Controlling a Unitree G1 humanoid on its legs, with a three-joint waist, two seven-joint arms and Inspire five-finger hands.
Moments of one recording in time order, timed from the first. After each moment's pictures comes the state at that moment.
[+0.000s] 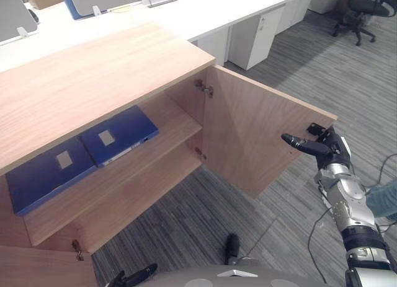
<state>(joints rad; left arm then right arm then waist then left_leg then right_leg) 0.22 0.10 0.40 1.09 -0.11 -0.04 0.01 -0.18 -0.51 -0.11 0.48 0.57 -0.09 0.03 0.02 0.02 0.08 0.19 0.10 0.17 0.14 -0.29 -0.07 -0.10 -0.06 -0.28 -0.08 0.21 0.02</state>
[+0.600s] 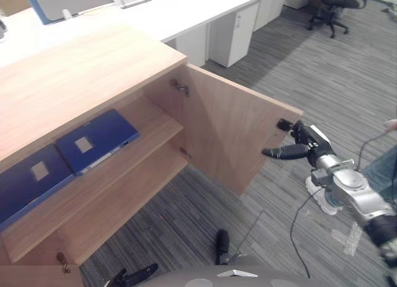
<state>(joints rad) 0.19 0.12 0.37 1.13 -0.11 -0.04 -0.03 -0.21 -1.04 0.51 0.23 0.56 -0.07 0.17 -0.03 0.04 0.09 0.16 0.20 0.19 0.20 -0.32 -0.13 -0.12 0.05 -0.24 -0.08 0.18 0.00</state>
